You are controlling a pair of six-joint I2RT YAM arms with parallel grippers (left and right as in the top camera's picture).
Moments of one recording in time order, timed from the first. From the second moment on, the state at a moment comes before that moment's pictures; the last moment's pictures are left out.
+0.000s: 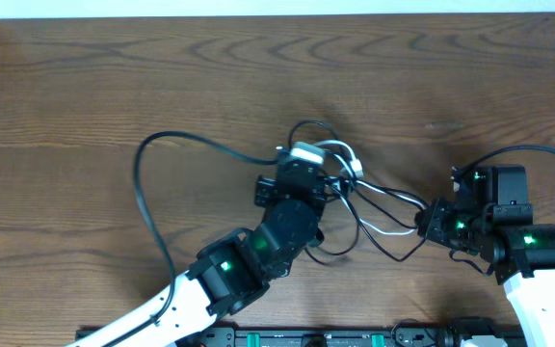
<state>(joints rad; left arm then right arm) -0.98 1.09 0.77 -0.01 -0.72 -0.25 0.04 0.97 0.78 -0.98 -0.29 0.47</state>
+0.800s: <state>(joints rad) -0.80 1.05 0.77 -0.10 -0.64 -0.35 0.04 1.02 0.76 -0.89 -0.19 0.57</state>
